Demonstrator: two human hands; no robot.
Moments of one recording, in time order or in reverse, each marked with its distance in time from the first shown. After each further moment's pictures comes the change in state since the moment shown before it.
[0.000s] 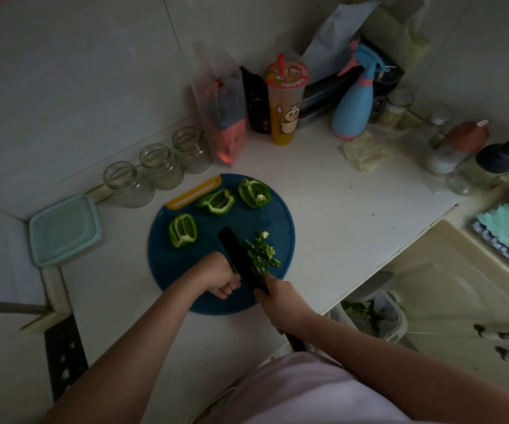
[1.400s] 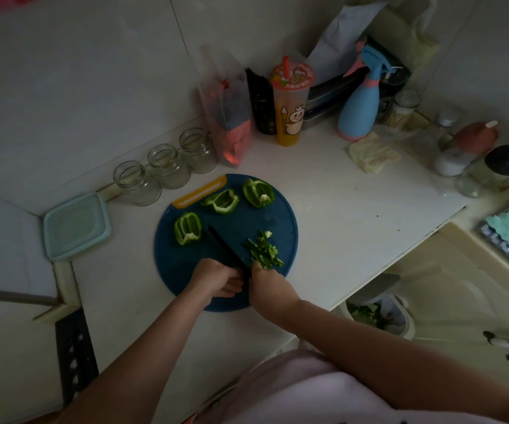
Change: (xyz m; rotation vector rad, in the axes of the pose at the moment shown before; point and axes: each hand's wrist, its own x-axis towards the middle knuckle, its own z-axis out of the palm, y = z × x) left_hand -0.008 -0.015 0.017 -0.482 0.225 0.043; right_hand 0.016 -0.019 0.007 -0.306 0.046 -0.080
